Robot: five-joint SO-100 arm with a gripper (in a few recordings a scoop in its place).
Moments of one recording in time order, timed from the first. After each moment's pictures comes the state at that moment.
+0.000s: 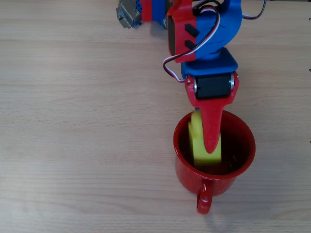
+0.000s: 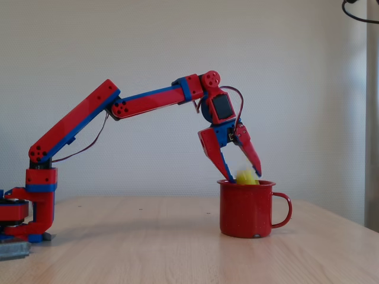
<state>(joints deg) -12.8 49.2 27.4 83.1 8.5</state>
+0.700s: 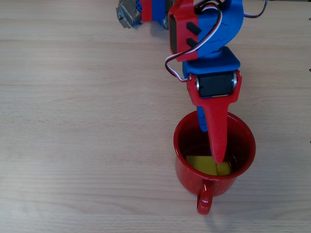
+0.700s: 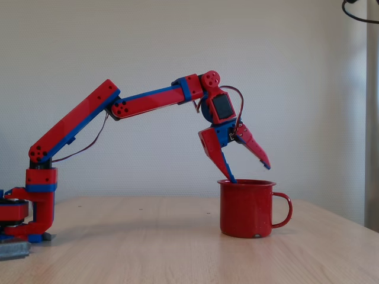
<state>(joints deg) -13.1 49.2 27.4 82.1 7.6</state>
